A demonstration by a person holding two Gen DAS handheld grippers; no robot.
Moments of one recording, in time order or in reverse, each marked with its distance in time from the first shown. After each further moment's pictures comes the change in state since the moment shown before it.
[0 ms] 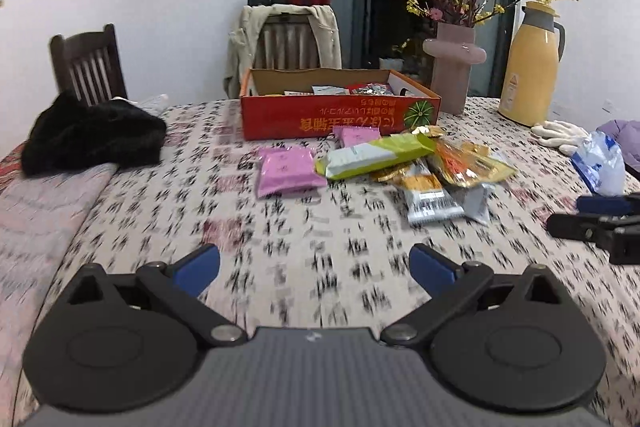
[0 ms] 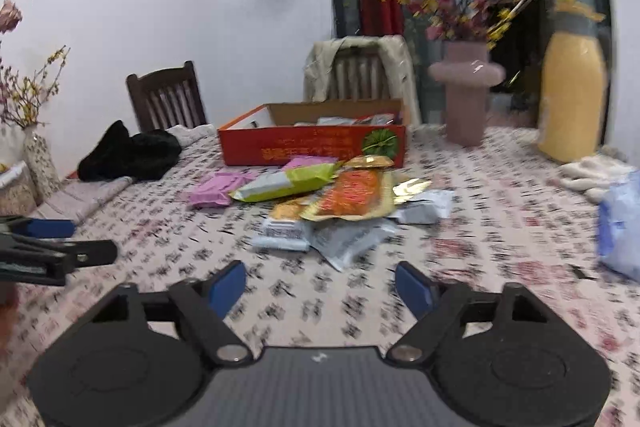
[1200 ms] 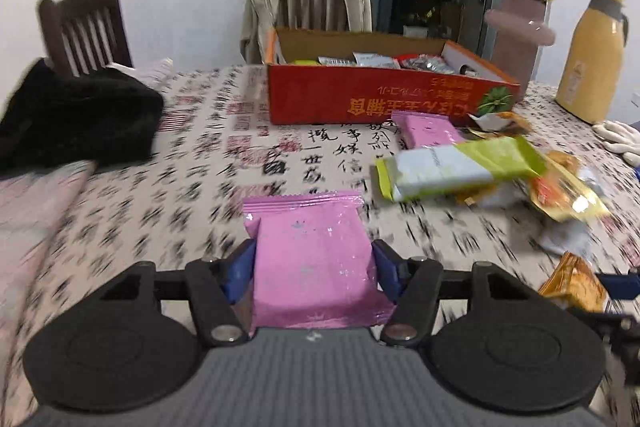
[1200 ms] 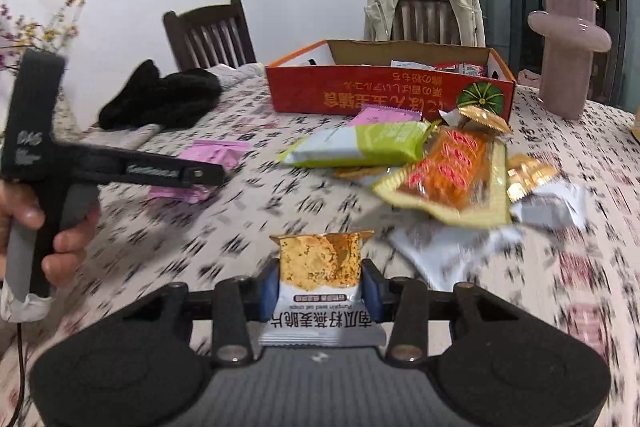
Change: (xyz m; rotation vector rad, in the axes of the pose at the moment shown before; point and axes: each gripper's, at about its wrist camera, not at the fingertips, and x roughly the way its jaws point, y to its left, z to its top) left arm 0.097 0.040 0.026 -0.041 0.103 0.059; right arm 0.093 0.033 0.011 -0.072 0.169 0.130
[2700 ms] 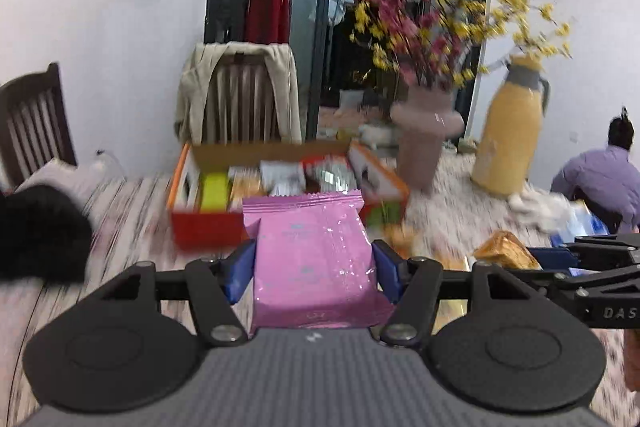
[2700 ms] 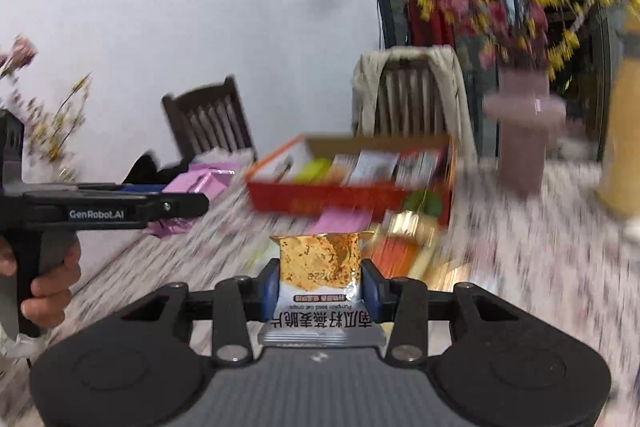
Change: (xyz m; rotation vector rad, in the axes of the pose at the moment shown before) left arm -0.035 -0.068 0.104 0.051 -0.202 -0.186; right arm -0.059 -0.073 0.077 0.026 -0.213 0.011
